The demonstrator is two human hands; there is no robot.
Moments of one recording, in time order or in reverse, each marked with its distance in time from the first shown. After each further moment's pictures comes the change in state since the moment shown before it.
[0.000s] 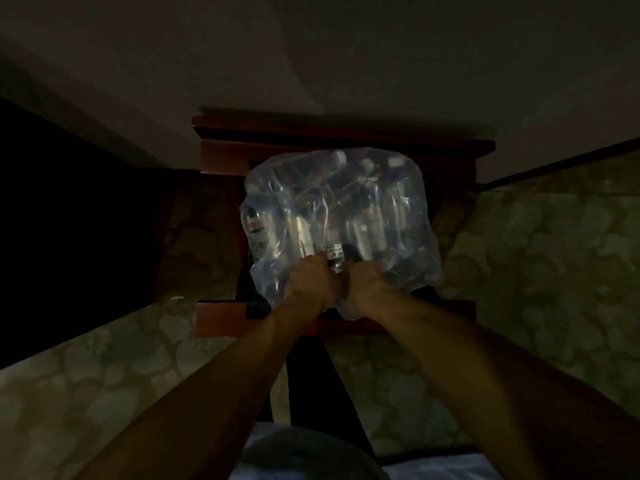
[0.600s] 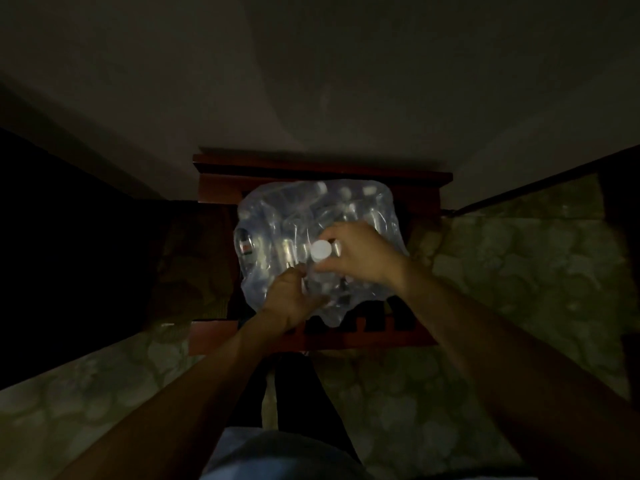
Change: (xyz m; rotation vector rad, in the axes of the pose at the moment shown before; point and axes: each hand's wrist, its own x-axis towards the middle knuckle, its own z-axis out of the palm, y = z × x) left_hand -0.036 -0.007 -0.022 -0.329 0.016 0.104; right_hand -0.073 -0.002 -0.116 0.295 0.292 -0.386
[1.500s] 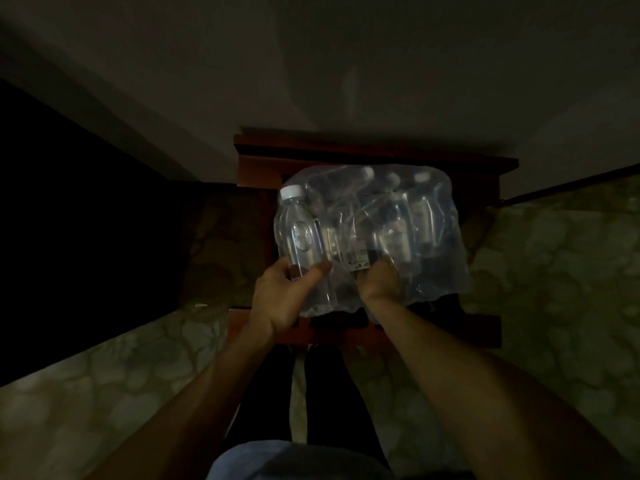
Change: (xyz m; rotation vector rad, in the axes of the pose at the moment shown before) left_hand -0.019 -0.046 -0.055 -0.485 0.196 -0.115; right_hand 0.051 0.044 0.156 0.247 0.333 0.805
